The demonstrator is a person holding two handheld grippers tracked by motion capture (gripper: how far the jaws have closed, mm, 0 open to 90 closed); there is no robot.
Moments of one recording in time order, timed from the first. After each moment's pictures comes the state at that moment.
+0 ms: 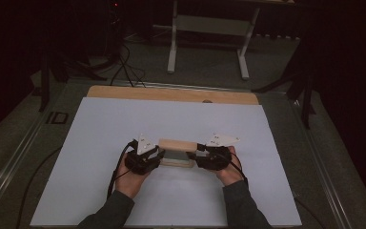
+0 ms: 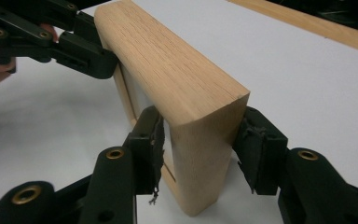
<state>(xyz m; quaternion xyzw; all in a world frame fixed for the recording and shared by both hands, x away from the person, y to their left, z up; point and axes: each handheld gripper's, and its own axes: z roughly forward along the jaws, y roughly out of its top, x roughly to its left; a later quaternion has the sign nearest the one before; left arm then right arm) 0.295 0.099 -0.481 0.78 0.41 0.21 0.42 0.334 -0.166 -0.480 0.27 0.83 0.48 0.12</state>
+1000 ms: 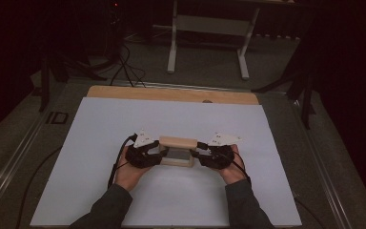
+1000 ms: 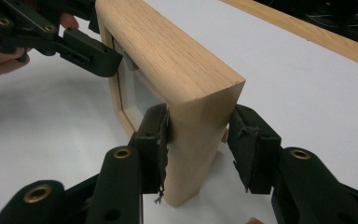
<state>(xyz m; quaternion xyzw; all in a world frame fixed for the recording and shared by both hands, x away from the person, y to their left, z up) 0.320 0.107 -0.490 0.79 0.37 0.16 0.46 0.336 -0.172 -0.476 0.27 0.83 0.46 0.14</state>
